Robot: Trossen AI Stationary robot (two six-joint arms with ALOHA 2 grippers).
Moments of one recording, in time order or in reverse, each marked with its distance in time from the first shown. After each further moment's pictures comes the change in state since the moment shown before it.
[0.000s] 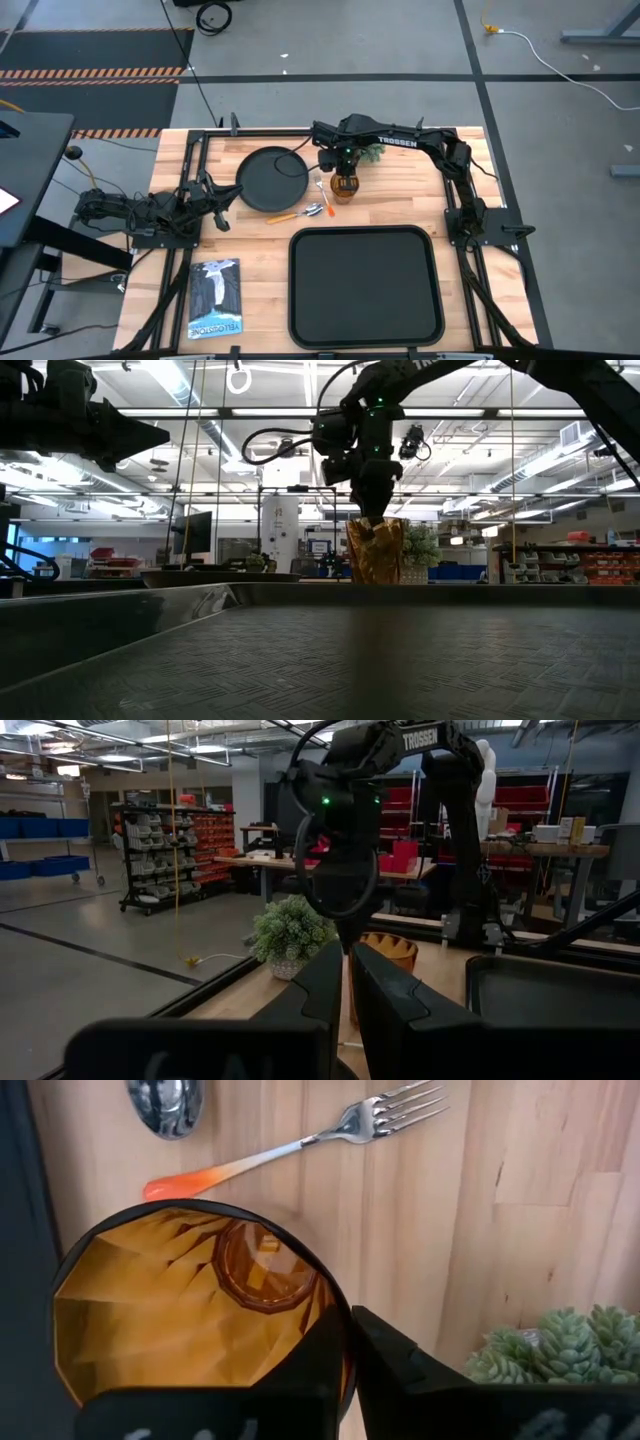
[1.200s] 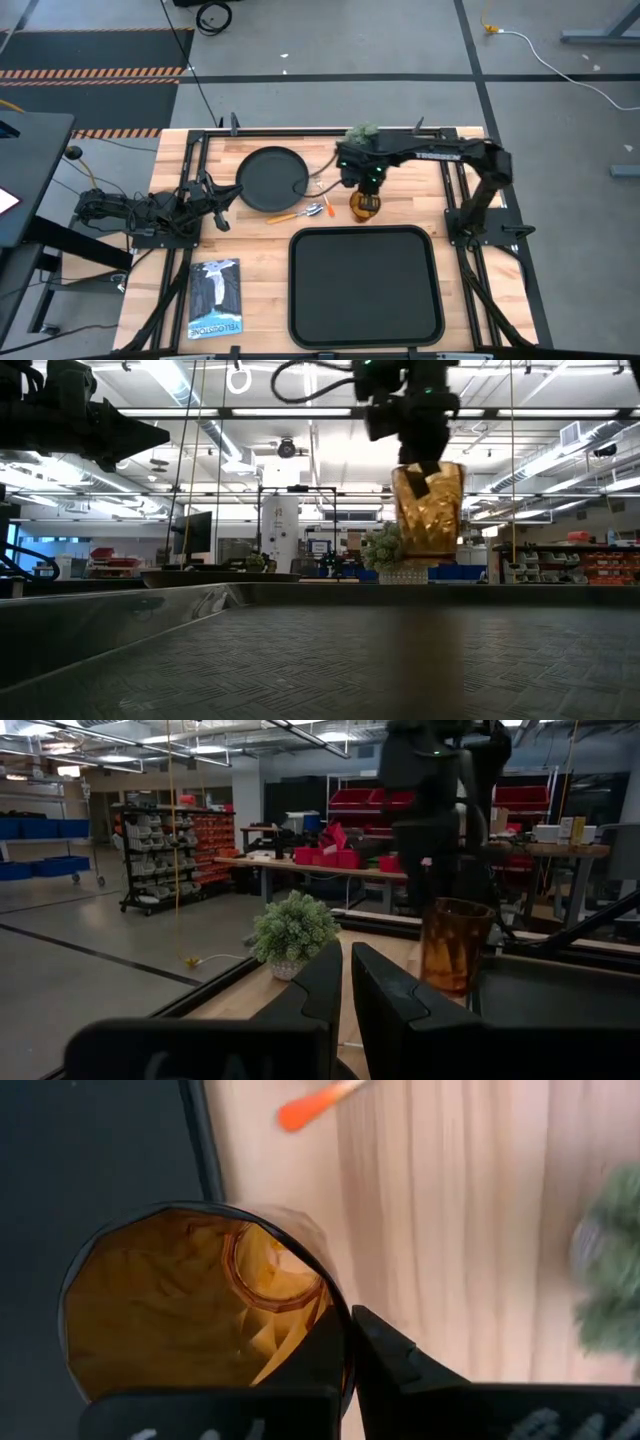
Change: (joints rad) left arm 0.000 0.000 0.000 0.001 0.000 0.002; right arm 0.168 -0.358 -0.305 -0.029 -0.012 0.346
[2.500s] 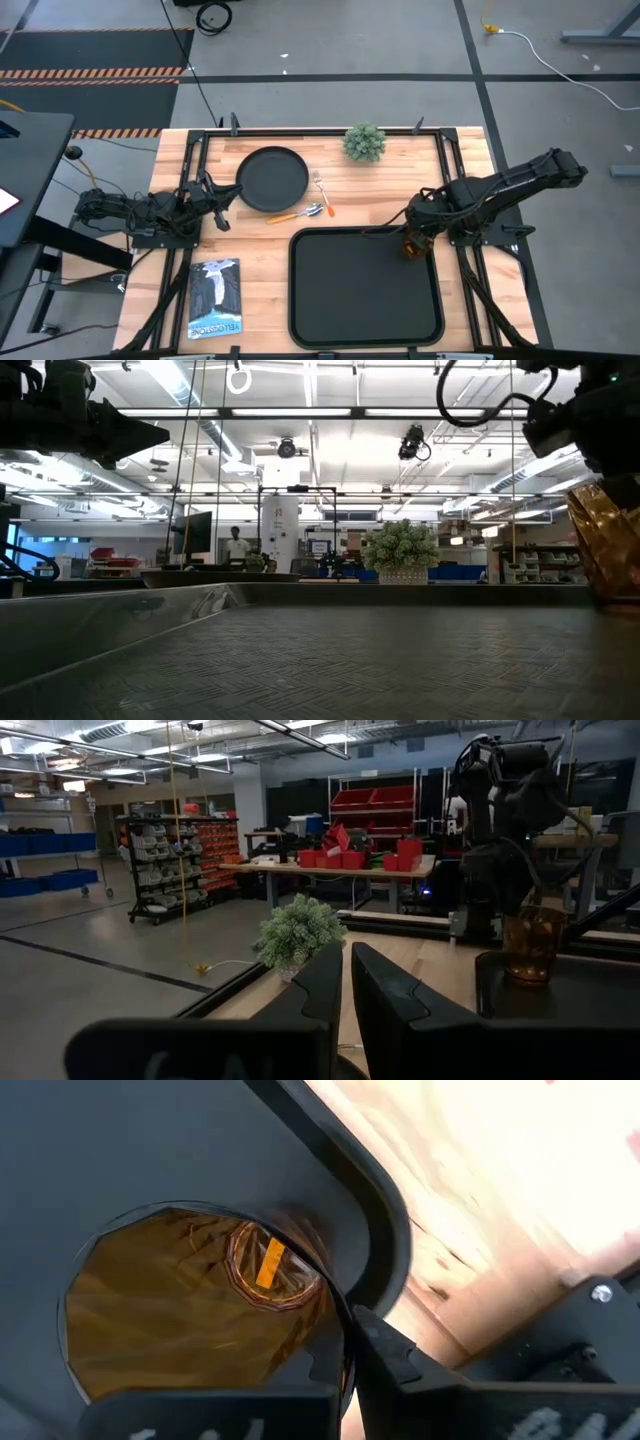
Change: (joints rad) left arm 0.000 0.000 0.000 0.007 -0.003 0.053; right arm 0.445 -0.642 -0.750 0.064 0.028 1.067
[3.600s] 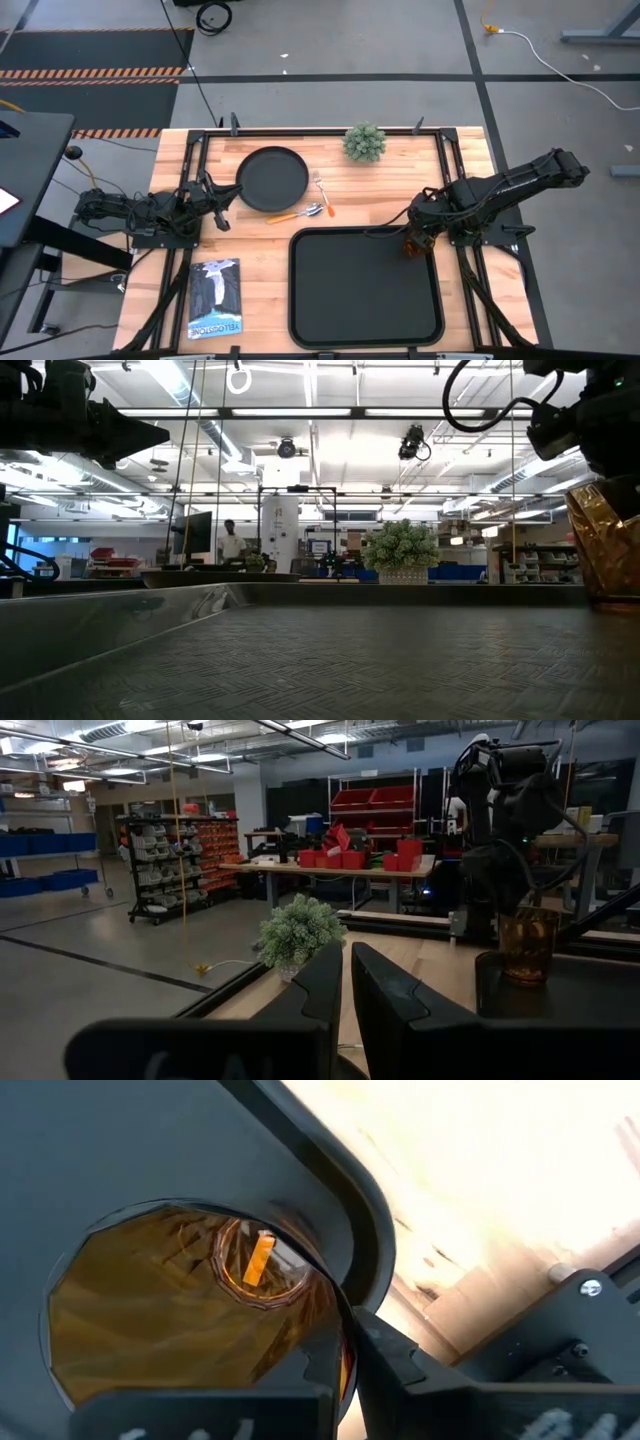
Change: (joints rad) left arm 0.000 0.000 0.000 0.000 0.000 0.000; right arm -0.002 -0.025 -0.028 -0.006 0.034 0.023
